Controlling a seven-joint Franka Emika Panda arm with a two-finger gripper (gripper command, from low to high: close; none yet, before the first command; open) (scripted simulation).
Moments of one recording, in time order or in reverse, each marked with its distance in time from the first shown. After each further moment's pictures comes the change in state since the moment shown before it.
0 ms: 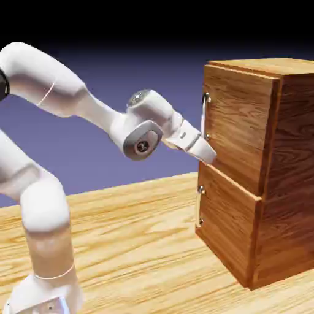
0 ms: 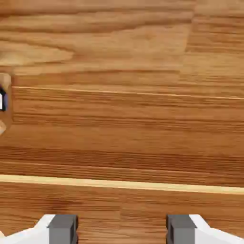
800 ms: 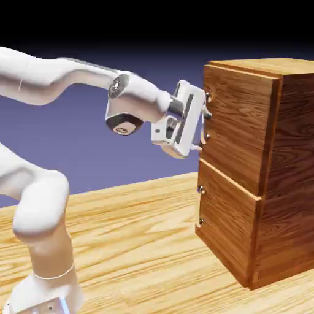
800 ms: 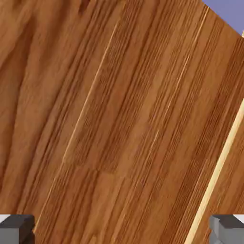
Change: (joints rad) arm -0.282 -0.194 0.356 0.080 1.044 -0.062 0.418
